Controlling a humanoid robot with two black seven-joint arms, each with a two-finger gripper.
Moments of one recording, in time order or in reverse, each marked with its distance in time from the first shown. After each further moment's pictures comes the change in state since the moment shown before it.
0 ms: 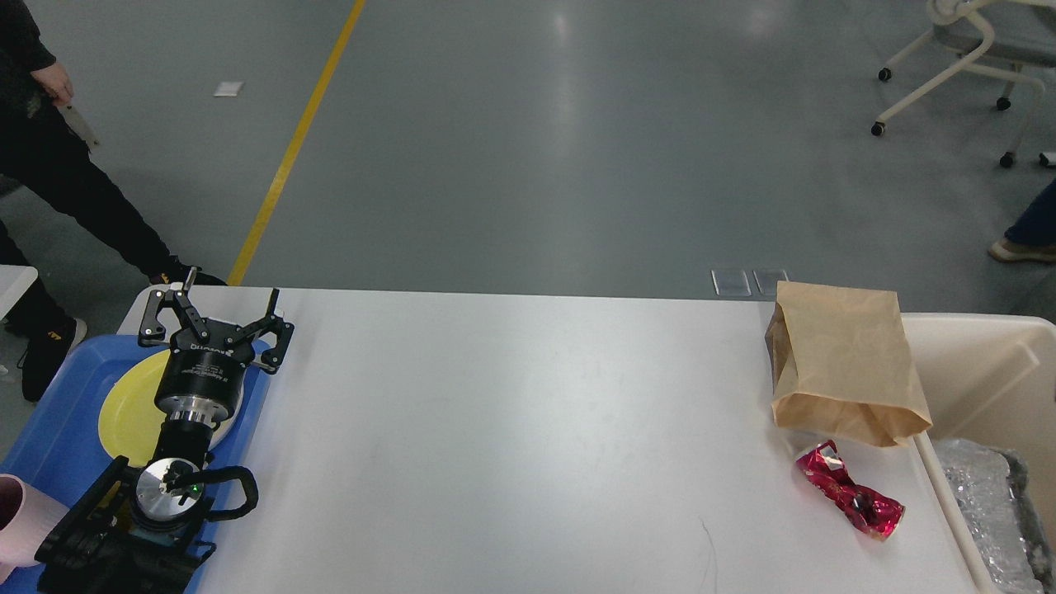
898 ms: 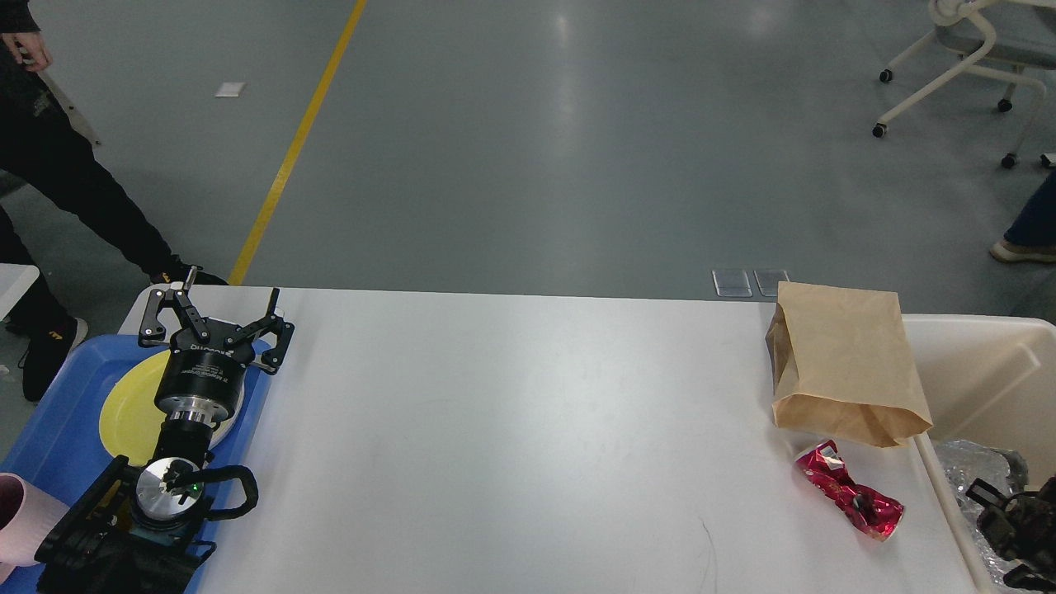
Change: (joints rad) left arm 0.000 0.000 0.000 0.000 0.000 0.000 0.000; right arm -1.006 0.446 0.398 -0.957 0.014 -0.300 0.004
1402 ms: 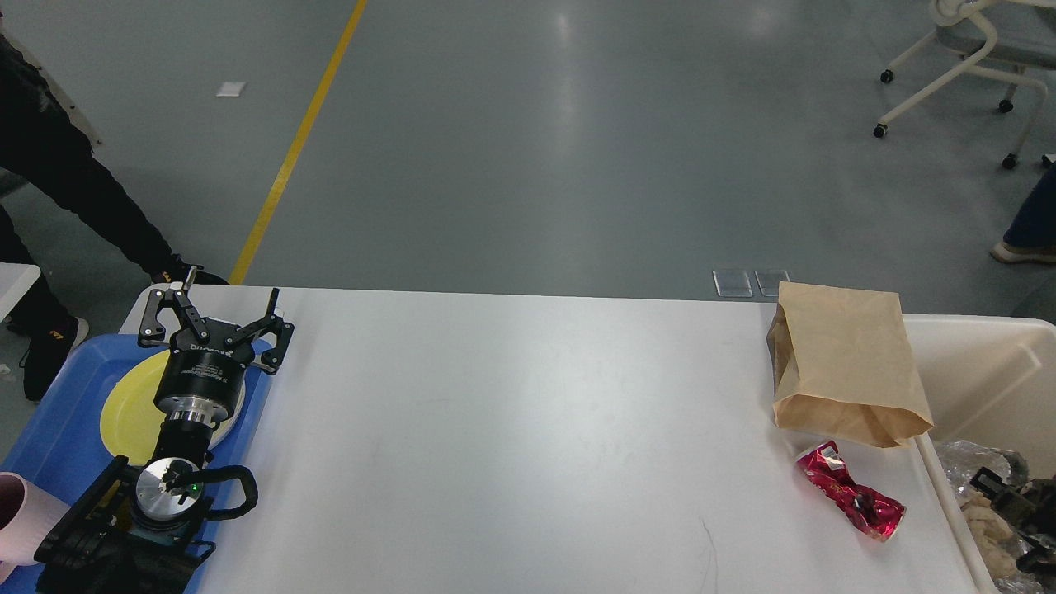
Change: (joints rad) left arm 0.000 0.001 0.000 0.001 0.000 0.000 0.000; right arm 0.180 -0.131 -0.008 0.277 -0.023 -0.012 -0.008
